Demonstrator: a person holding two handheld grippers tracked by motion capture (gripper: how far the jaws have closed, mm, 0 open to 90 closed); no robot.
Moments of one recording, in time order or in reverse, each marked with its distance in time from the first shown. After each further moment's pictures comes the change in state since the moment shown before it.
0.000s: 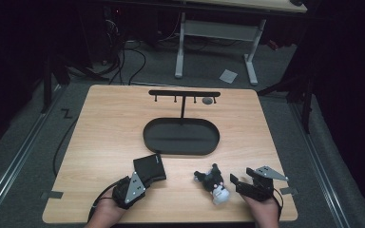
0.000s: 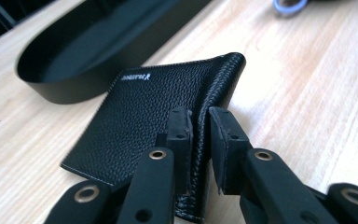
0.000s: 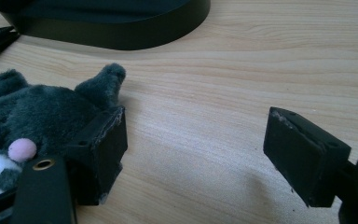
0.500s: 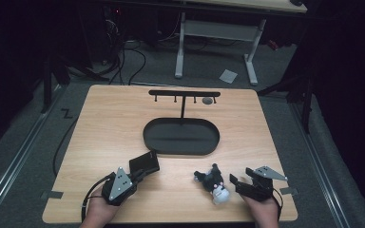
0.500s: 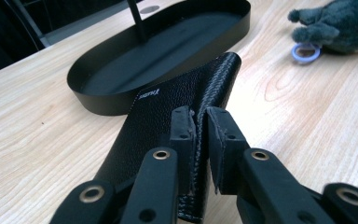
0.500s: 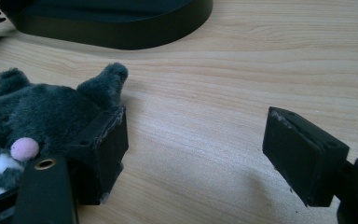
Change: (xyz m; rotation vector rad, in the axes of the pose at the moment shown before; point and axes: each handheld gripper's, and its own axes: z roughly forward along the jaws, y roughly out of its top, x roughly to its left) left arm 0.018 0.000 -0.021 -0.104 0.034 -0.096; right arm 0.002 0.000 0.000 0.003 0.004 -0.003
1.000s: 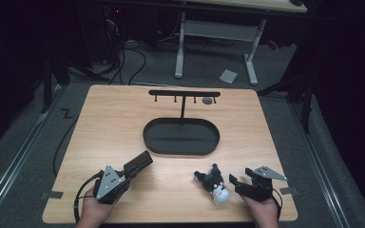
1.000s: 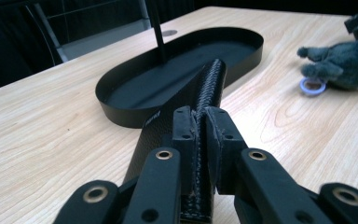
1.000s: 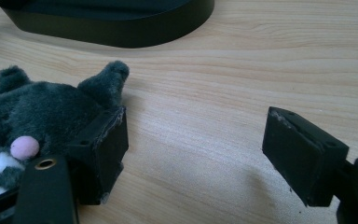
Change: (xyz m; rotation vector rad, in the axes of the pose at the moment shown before) left arm 0.014 0.003 -0.020 -0.099 0.036 -0.088; right arm 0.000 0.000 0.001 0.004 0.002 -0.005
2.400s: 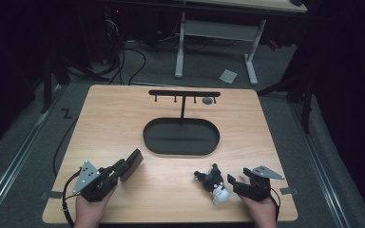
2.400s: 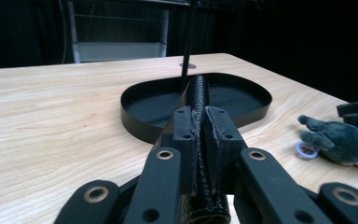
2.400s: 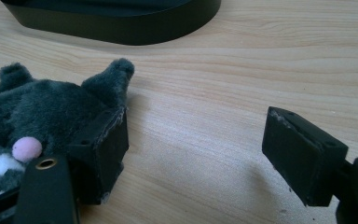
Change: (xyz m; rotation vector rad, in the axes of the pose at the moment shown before) left arm 0.022 0.001 -0.022 -0.127 0.047 -0.277; right arm 0.003 0.000 0.004 0.009 0.009 -0.008
